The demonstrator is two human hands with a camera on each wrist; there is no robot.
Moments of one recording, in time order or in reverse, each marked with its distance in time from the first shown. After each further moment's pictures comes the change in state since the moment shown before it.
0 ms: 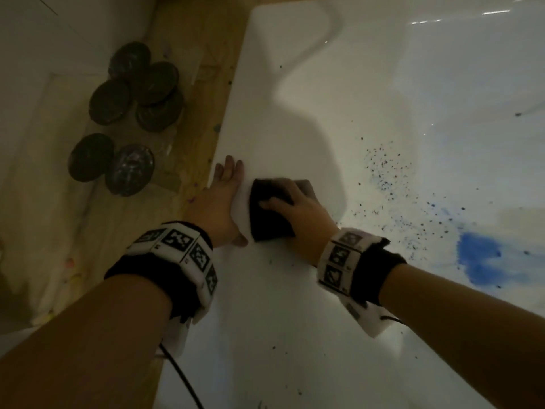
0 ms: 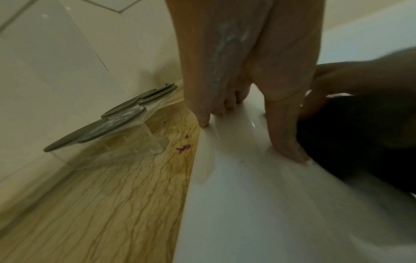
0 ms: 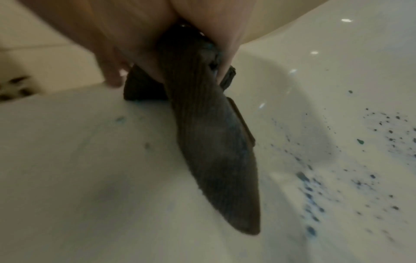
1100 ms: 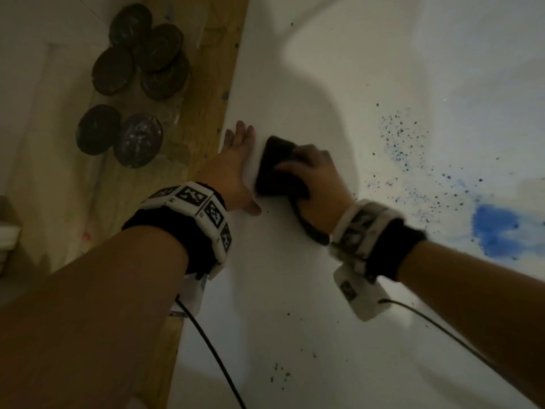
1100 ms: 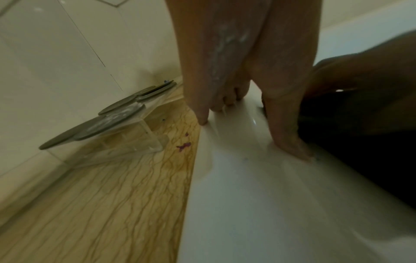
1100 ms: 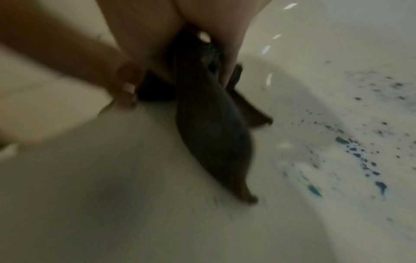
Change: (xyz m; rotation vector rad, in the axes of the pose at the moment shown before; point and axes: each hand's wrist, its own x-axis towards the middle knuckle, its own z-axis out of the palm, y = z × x) left_hand 0.003 -0.004 -0.003 0.021 0.019 0.007; right_hand -0.004 -0.010 0.006 0.156 0.273 0.105
